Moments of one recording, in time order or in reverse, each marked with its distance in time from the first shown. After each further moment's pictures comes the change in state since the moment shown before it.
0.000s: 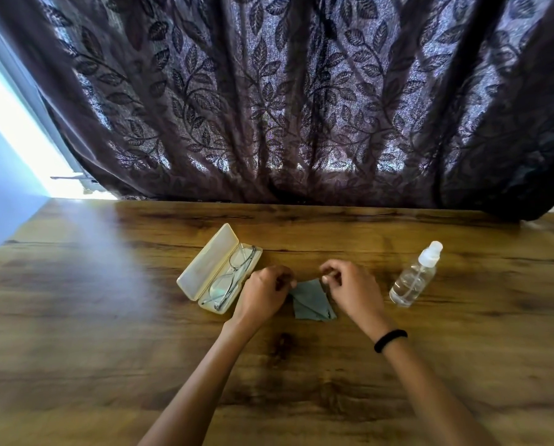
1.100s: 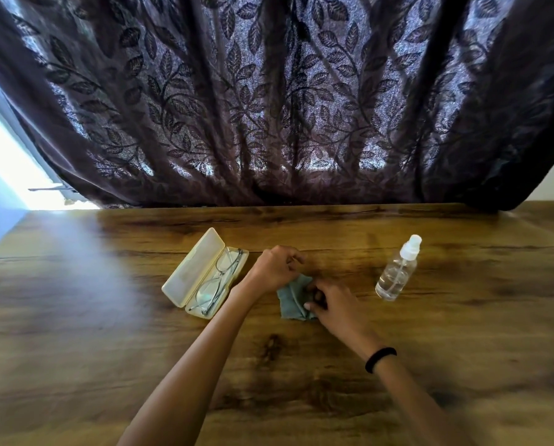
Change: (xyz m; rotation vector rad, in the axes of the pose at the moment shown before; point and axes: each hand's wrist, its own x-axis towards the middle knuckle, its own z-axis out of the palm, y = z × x) left_hand 0.049 0.038 -0.006 -0.008 -0.339 -0.032; right_hand -0.021 0.019 0.026 0.008 -0.060 0.007
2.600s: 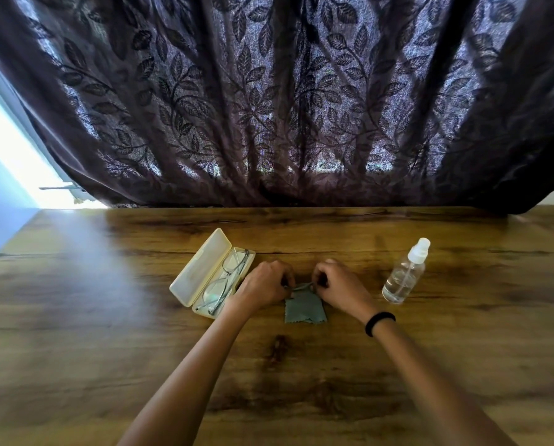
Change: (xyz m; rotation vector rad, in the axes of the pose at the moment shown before) left_hand -0.013 -0.023 0.003 0.240 -0.057 -0.019; right_hand 0.044 0.002 -0.012 -0.076 -0.117 -0.085
